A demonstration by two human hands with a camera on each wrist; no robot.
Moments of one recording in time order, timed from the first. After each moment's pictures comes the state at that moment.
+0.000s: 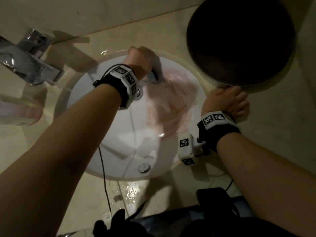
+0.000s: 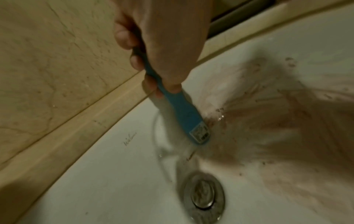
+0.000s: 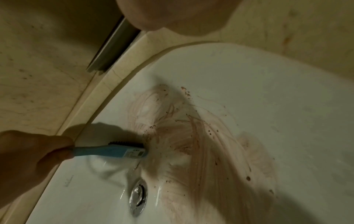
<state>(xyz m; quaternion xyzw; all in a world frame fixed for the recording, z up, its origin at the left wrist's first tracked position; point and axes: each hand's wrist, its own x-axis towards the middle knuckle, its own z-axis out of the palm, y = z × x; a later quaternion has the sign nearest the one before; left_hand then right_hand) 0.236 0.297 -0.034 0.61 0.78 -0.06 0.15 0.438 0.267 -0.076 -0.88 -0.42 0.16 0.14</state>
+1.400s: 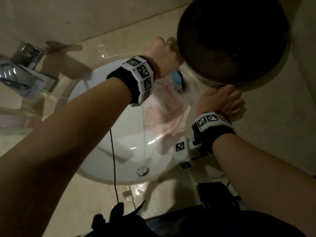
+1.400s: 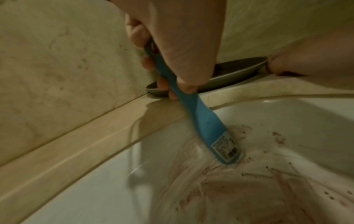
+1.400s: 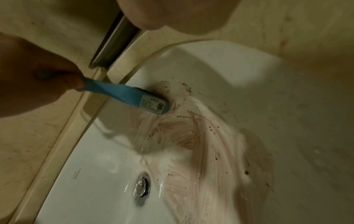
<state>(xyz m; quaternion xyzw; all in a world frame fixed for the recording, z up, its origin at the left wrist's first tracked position) 0.297 0.328 -0.004 0.83 0.47 -0.31 -0.09 0.438 0.266 -0.071 -0.88 -0.43 0.18 0.11</state>
